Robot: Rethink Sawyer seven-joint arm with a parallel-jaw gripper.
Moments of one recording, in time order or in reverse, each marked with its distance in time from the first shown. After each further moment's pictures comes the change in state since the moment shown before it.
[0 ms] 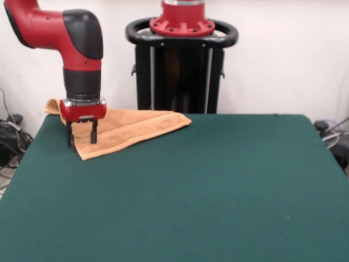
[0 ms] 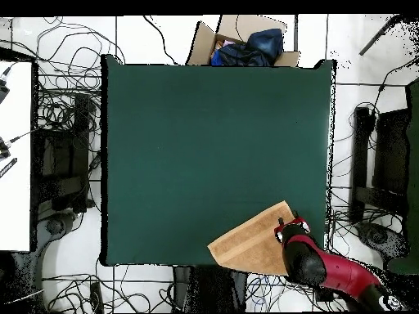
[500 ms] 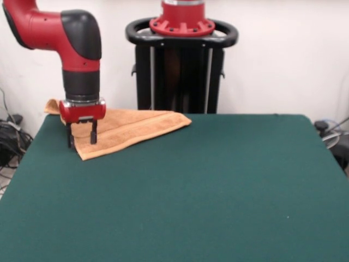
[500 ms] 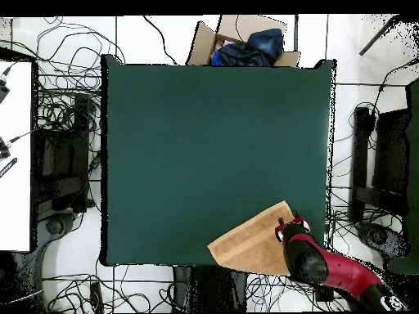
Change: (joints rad) arm -0.024 -0.001 0.030 -0.004 0.000 0.043 0.000
